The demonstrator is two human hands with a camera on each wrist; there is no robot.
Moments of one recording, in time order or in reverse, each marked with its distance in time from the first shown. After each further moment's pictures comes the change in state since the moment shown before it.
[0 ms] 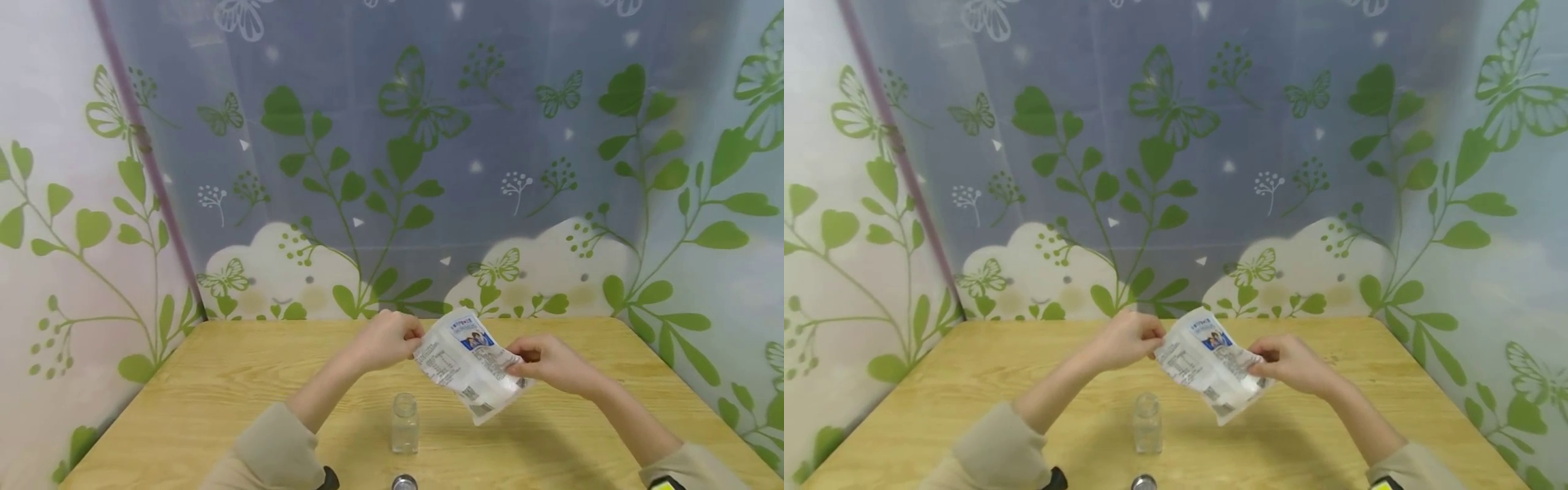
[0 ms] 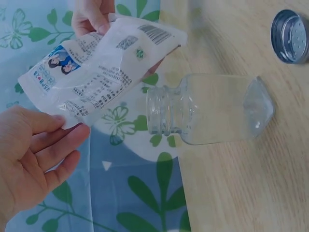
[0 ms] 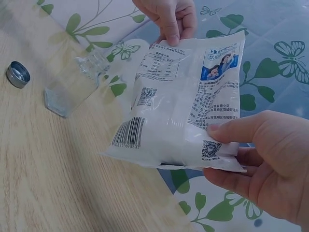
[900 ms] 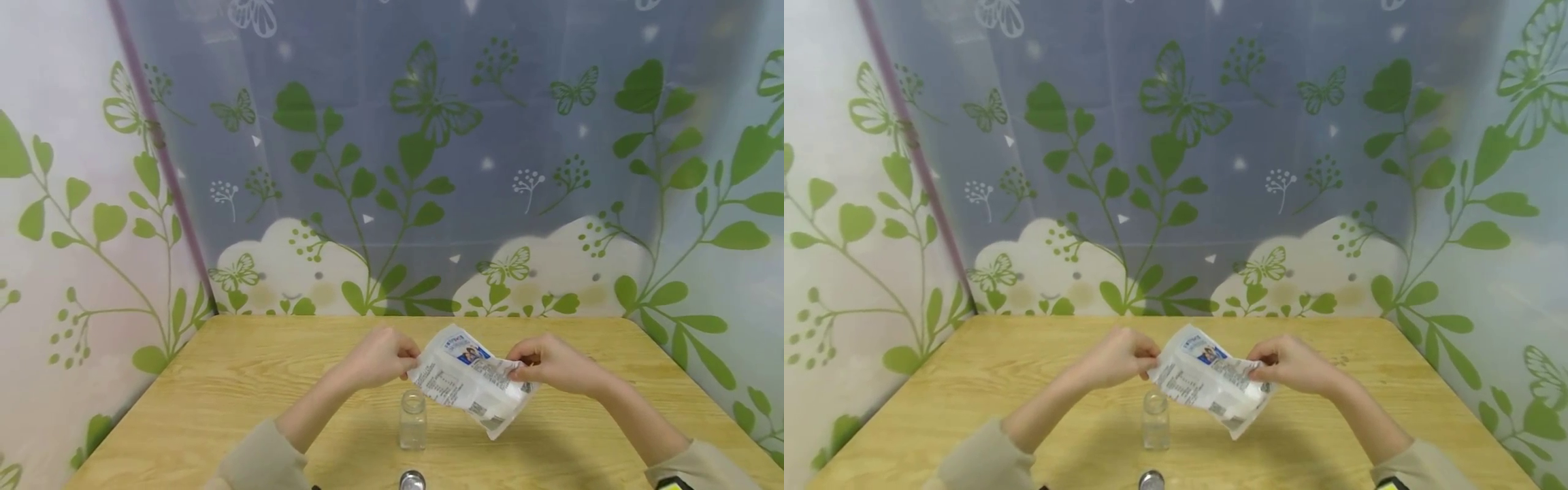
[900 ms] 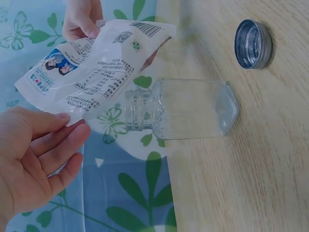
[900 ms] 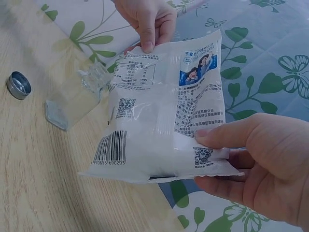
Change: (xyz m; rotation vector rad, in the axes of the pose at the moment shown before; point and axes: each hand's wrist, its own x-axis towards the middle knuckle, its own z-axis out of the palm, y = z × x) left_hand -0.029 -0.008 0.005 -0.084 -0.027 -0.070; right_hand 0.006 -0.013 0.004 -0.116 -0.091 -0.020
